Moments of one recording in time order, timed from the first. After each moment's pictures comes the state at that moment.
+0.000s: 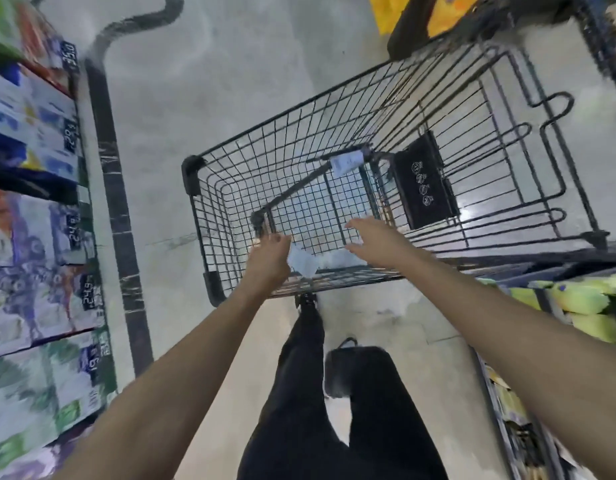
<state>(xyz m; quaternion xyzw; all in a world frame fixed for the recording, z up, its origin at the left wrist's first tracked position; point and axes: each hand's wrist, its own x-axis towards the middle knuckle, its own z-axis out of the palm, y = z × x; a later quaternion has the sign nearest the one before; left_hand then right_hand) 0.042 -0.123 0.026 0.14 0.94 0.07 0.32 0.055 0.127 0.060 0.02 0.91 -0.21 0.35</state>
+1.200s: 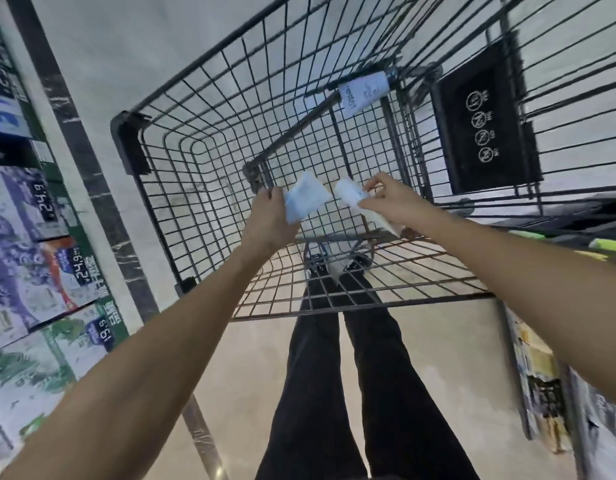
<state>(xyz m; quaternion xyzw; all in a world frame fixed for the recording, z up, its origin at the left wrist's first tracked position) -0.028 -0.112 -0.102 0.05 0.92 0.15 0.36 0.004 0.153 -0.102 0.24 0.78 -0.41 0.41</state>
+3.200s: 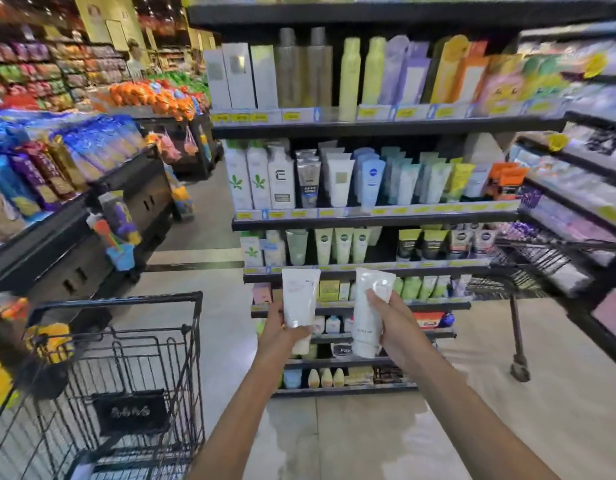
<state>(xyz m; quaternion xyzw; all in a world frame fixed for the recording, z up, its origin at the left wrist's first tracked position) 0.407 0.125 0.364 0.42 0.53 0.48 0.55 0.625 0.133 0.385 0.50 0.29 -0.60 -0.54</state>
